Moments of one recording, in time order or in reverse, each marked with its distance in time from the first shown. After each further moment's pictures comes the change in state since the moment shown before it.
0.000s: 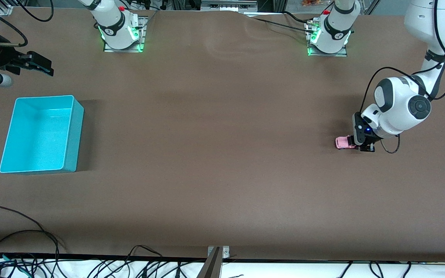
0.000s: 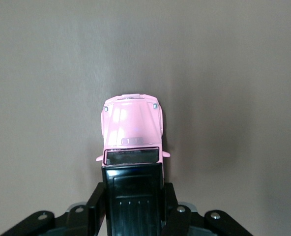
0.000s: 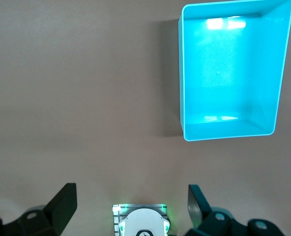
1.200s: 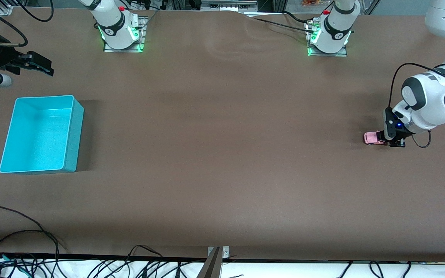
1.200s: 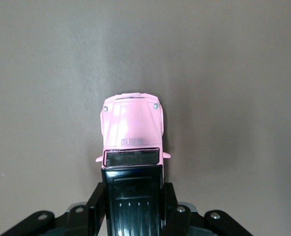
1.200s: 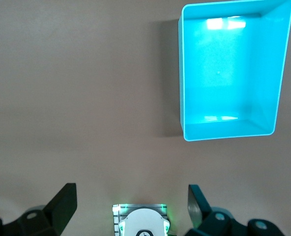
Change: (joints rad) left arm 0.060 0.013 0.158 0.015 0.000 0.006 0.246; right arm 0.000 0.000 0.000 0.000 0.000 0.000 0.000
